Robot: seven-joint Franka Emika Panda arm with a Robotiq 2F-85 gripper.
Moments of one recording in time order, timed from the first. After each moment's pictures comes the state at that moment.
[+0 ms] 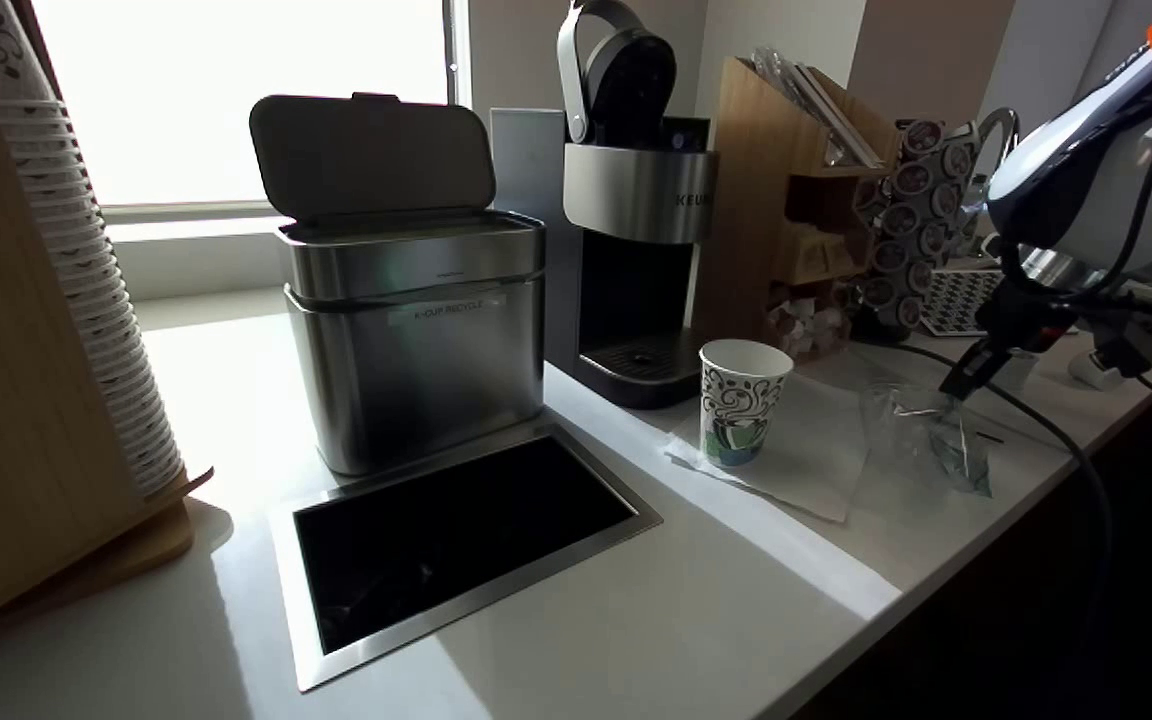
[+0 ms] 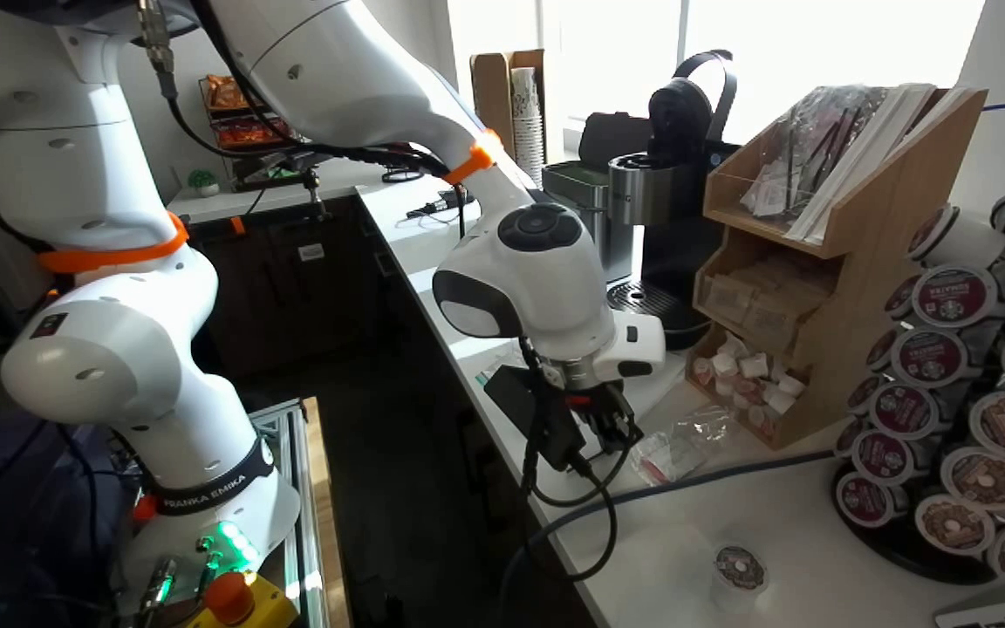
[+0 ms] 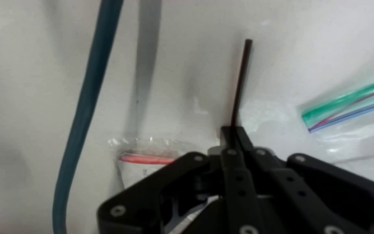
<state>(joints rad) -0.22 0.09 -0.16 -2.55 0.64 2.85 -1.09</state>
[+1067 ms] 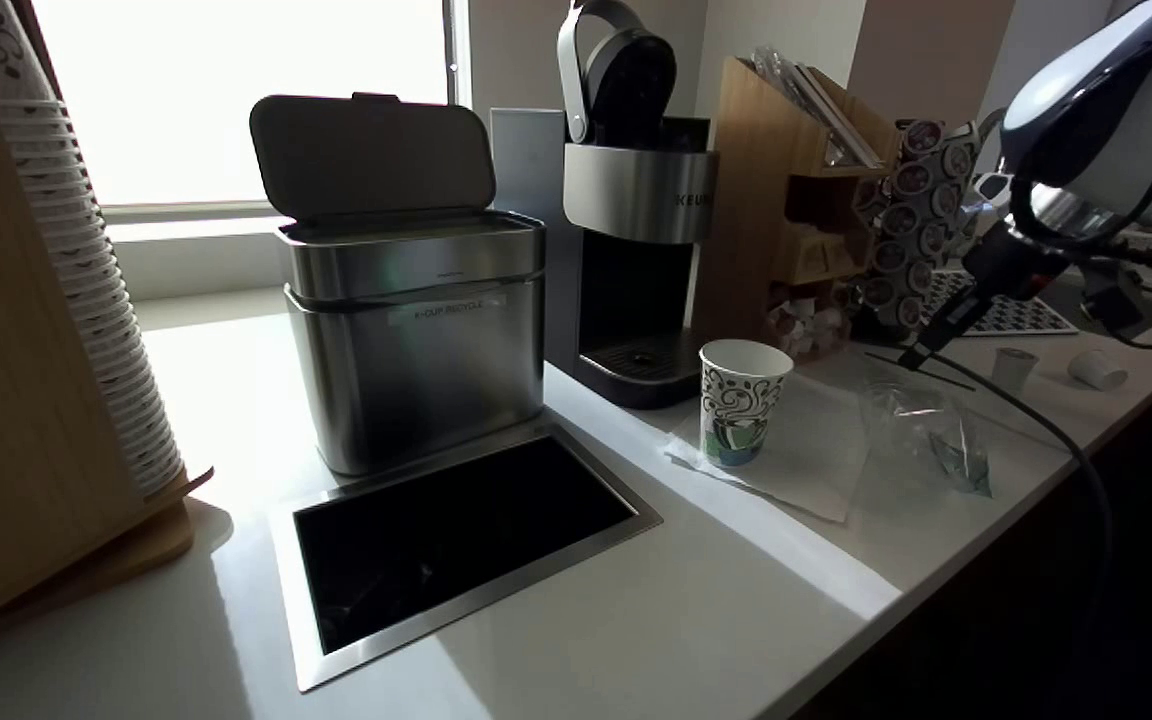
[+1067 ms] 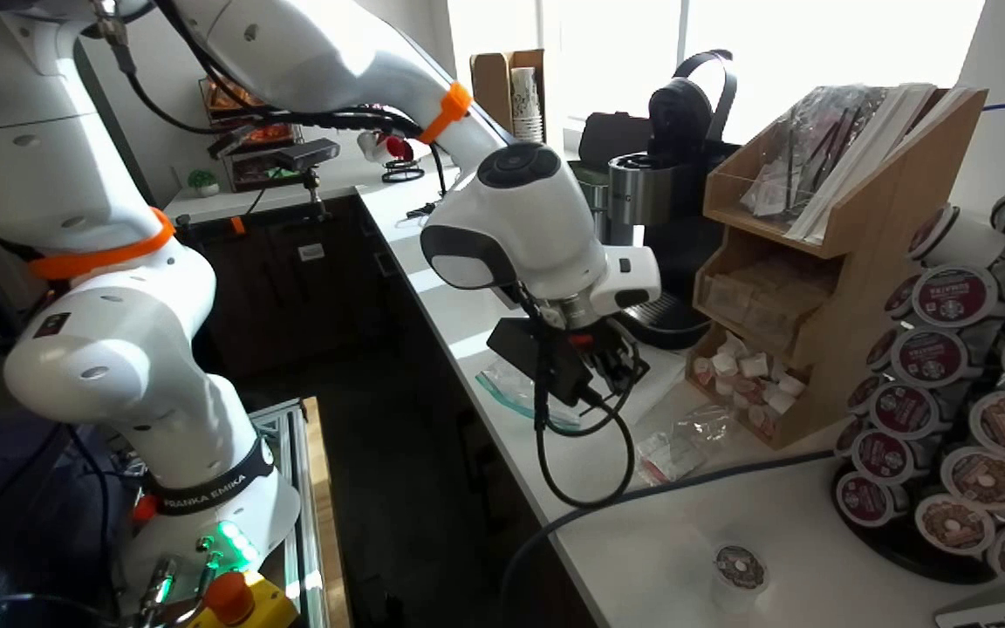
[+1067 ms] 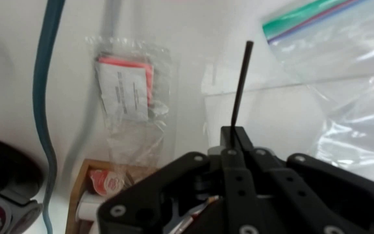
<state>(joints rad) -0.19 -0.04 -0.11 -2.56 0.64 2.85 -1.10</state>
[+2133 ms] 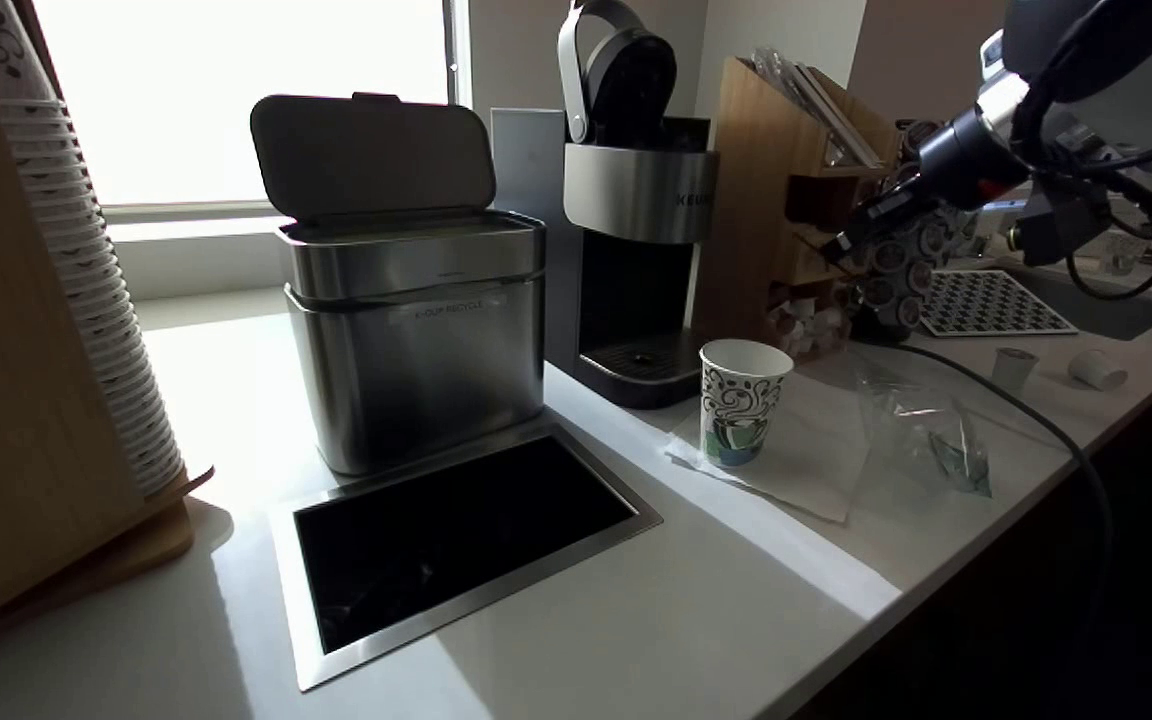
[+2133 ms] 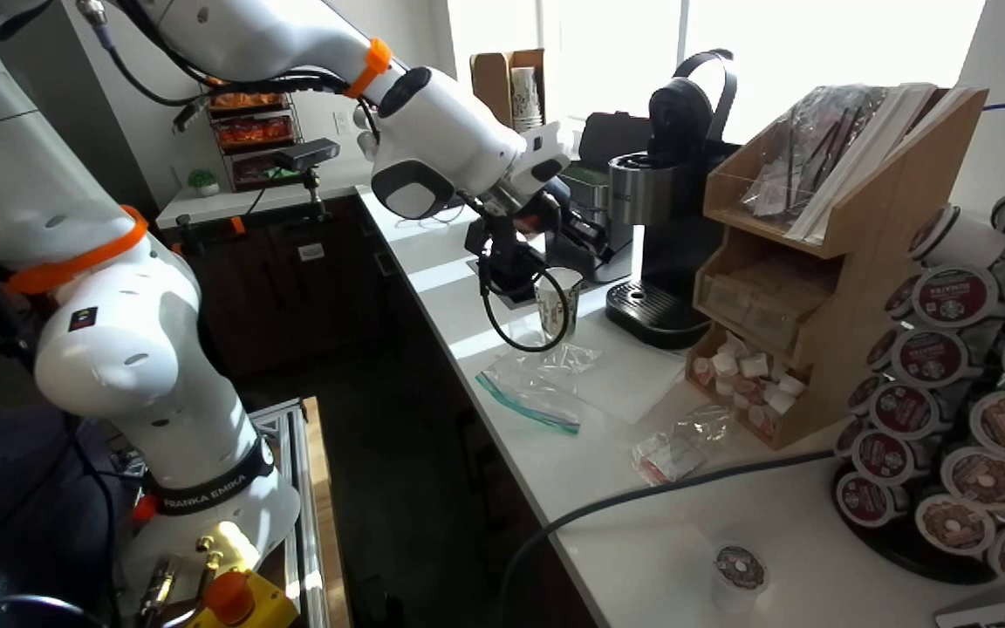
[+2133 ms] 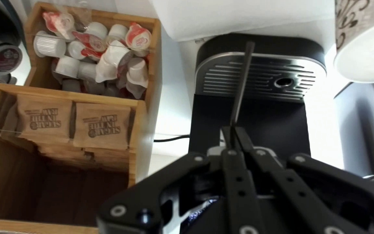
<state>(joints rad) 0.04 -0.23 0.06 -2.64 0.84 3.27 -0.87</state>
